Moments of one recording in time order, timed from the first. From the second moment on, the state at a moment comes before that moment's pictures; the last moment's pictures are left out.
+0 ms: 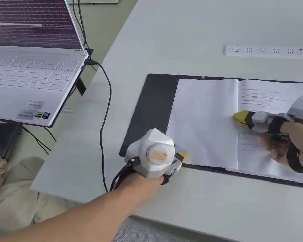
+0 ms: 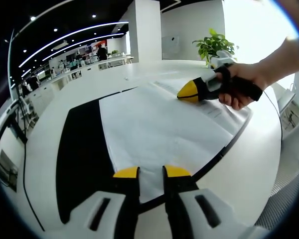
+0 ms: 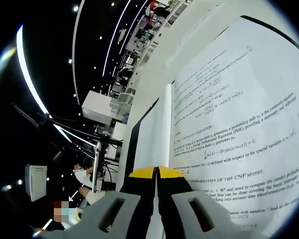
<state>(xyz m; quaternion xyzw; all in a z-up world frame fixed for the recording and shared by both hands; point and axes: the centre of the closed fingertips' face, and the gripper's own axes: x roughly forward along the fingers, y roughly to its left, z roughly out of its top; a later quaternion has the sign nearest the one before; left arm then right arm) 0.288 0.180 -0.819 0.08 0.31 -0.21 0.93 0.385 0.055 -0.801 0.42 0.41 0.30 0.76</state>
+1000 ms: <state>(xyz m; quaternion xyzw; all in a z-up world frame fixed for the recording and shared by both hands) 0.289 0.180 -0.821 0.08 0.31 -0.21 0.93 0.330 0.056 -0.803 0.41 0.43 0.32 0.74</state>
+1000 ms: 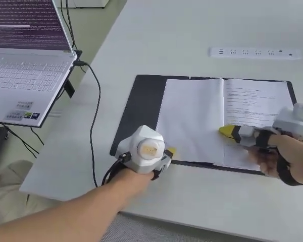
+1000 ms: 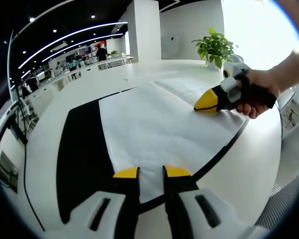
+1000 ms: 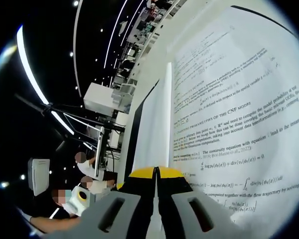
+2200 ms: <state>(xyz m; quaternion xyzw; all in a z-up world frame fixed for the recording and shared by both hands) 0.286 0.179 -0.817 0.08 0.31 -0.20 0.93 0.212 0.058 -0.804 0.41 0.49 0.37 0.67</state>
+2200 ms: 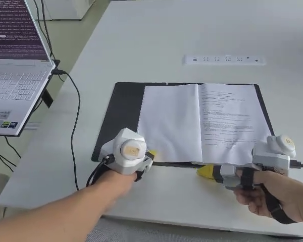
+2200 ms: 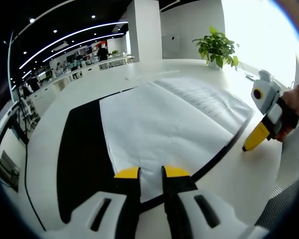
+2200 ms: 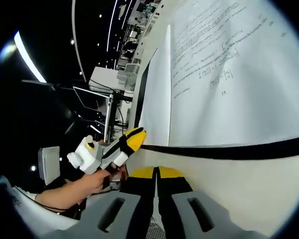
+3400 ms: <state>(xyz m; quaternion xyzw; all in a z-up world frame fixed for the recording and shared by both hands) 0.232 0.200 -0.708 0.03 0.27 -0.19 0.94 0.204 -0.079 -0.689 0.16 0.27 0.23 0.92</state>
